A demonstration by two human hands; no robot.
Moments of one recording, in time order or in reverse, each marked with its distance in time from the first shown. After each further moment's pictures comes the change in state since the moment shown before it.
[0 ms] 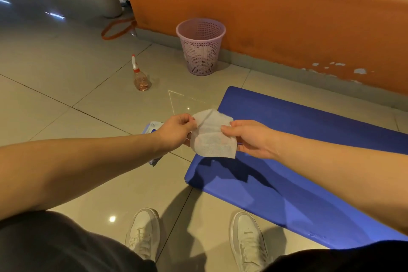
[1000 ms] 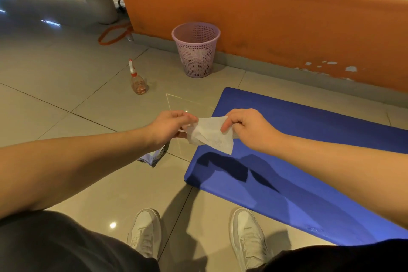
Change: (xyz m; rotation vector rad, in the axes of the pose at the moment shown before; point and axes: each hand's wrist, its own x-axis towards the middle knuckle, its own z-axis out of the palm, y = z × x) left_hand -0.012 0.017 -0.014 -0.127 -0.060 -0.026; right_hand -0.043 -0.011 0.001 -0.849 0.196 -0.575
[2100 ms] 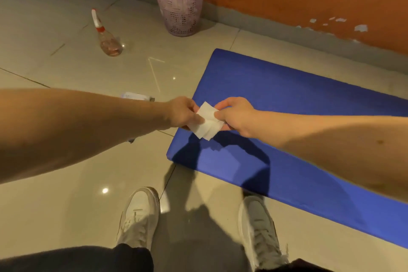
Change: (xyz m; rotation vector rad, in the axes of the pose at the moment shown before) left_hand 0.092 -0.066 0.058 0.453 -0.171 -0.159; right_hand 0.049 0.098 0.067 0.535 0.045 0.698
